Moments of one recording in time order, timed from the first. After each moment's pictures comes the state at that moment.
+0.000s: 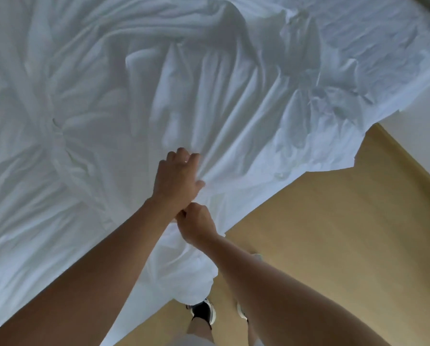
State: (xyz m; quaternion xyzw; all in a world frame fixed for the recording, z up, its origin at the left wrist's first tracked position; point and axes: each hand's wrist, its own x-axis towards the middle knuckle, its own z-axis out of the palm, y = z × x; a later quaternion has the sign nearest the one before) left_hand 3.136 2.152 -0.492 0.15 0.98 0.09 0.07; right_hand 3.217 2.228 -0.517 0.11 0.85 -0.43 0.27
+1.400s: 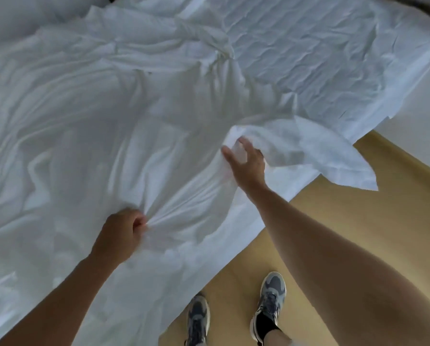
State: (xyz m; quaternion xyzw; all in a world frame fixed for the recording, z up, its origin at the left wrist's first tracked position) left_hand 2.997 2.333 -0.485 0.08 0.98 0.13 0.13; right_hand 2.942 2.649 -0.552 0.27 0.78 -0.57 0.04
